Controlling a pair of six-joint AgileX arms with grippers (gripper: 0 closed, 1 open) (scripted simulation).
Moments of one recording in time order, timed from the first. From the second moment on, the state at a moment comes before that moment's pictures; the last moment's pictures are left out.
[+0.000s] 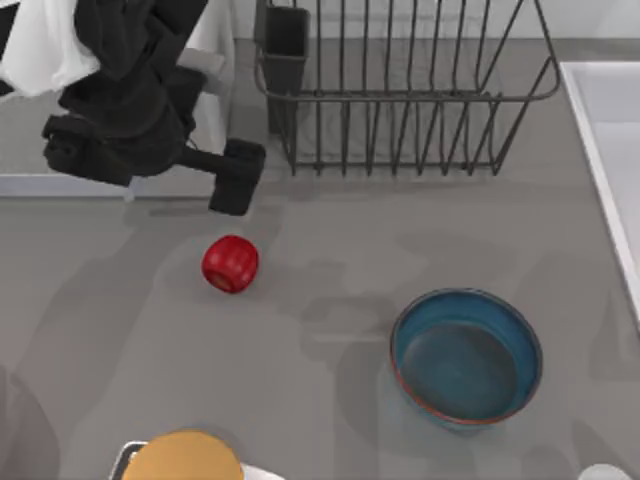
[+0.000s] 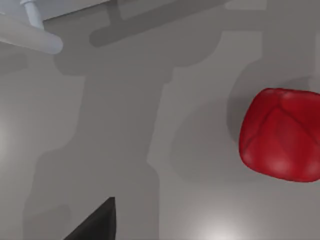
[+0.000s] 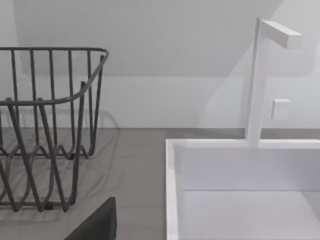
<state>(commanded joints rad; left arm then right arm) -0.42 1.78 1.43 -0.93 -0.08 -0.10 0.00 0.00 0.00 0.00 0.00 0.00</state>
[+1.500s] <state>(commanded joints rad) -0.50 2.20 1.53 -0.88 -0.08 -0.08 0.00 0.00 0.00 0.00 0.00 0.00</state>
